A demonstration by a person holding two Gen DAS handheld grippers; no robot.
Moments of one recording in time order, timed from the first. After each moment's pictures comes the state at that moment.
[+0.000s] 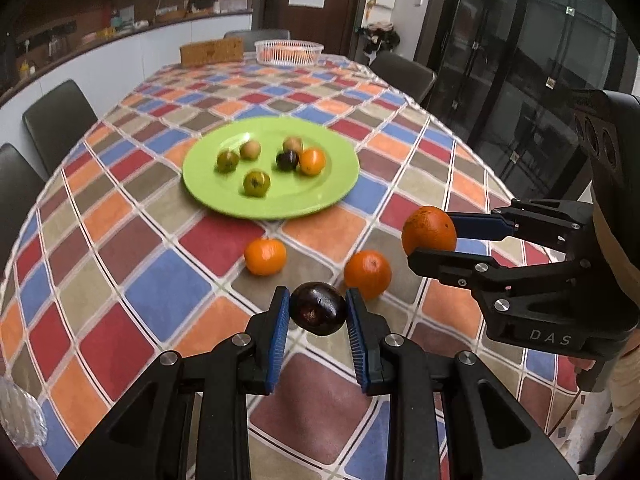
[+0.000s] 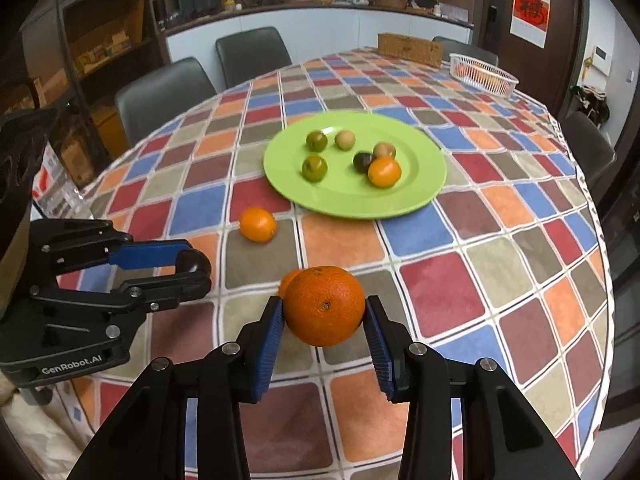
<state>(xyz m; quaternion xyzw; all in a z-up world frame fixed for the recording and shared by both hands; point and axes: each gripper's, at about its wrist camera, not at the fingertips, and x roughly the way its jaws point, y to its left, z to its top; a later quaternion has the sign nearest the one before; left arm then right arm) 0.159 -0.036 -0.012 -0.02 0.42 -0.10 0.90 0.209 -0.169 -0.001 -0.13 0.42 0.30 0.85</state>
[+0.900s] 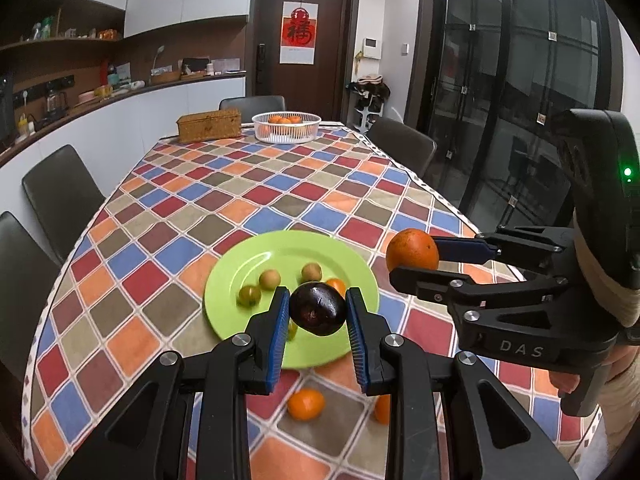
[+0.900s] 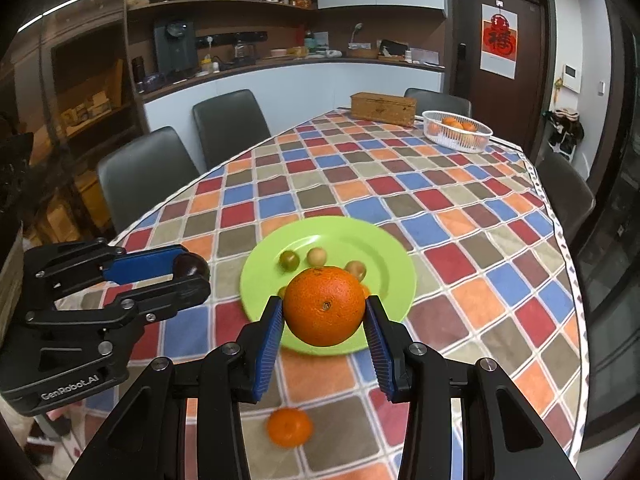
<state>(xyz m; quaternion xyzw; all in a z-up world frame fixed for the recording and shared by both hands) 0.234 -0.014 0.056 0.00 0.33 -0.11 0.94 0.275 -0.147 0.062 -0.09 0.35 0.27 0.89</state>
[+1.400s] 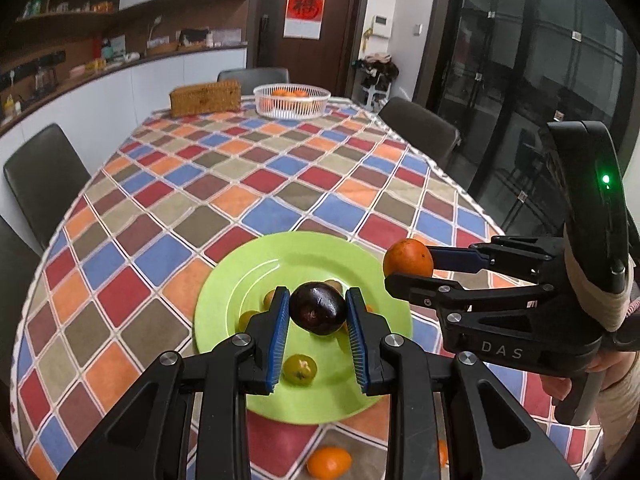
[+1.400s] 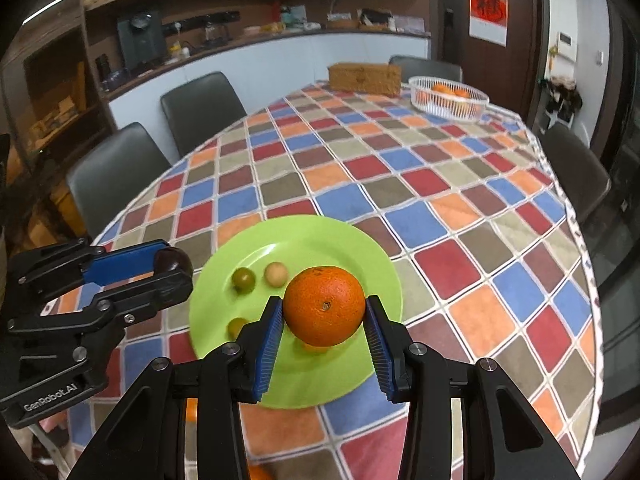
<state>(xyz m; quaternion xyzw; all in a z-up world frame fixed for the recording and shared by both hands) 0.321 -0.004 0.027 -0.02 0.38 -0.11 0.92 0.365 -0.139 0.027 -0.07 0.42 0.25 0.87</state>
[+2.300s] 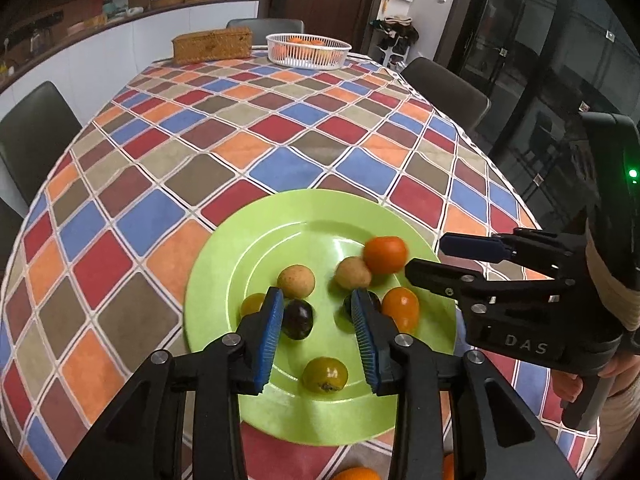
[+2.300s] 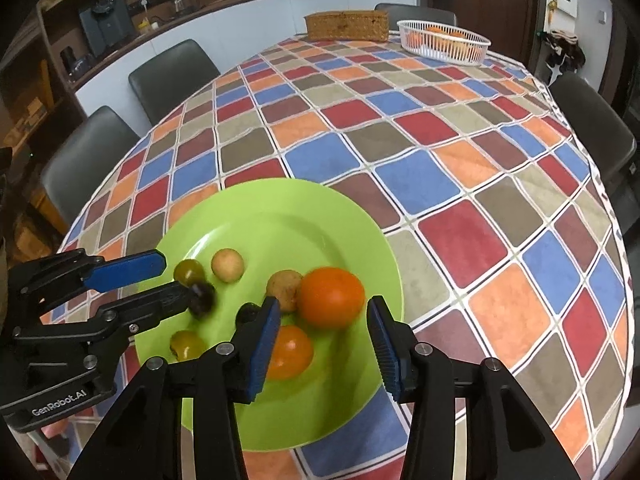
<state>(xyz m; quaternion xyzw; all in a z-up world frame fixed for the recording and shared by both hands) 0.358 0.006 -0.013 -0.04 0.45 -0.10 0.89 0.411 -0.132 -0.019 -0.06 0.48 0.23 0.85</state>
